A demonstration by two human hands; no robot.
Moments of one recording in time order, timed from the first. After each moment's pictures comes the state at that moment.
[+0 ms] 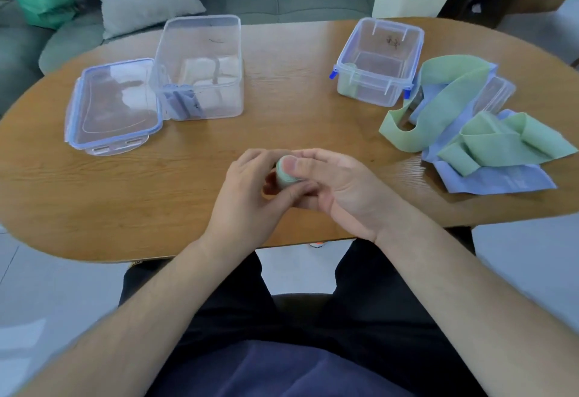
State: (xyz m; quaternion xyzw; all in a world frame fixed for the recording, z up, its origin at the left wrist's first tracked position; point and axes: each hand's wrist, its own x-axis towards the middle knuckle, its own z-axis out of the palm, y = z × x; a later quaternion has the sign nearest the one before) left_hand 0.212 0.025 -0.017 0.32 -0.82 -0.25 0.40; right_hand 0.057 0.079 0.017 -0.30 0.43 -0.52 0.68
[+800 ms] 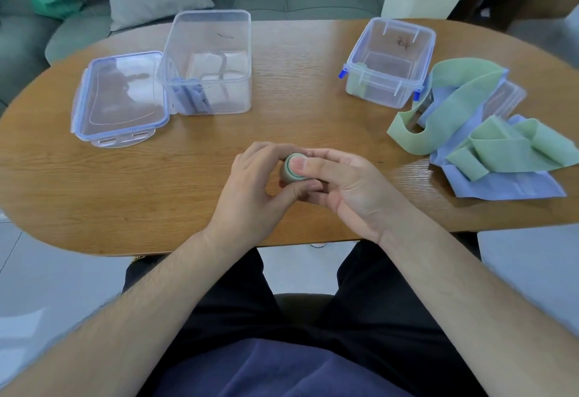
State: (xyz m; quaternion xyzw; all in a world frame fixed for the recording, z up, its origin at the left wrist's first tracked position) left_hand 0.215 0.018 -0.021 0.30 -0.83 -0.25 0.40; right_hand 0.057 0.078 0.017 -0.27 0.46 -0.53 0.66
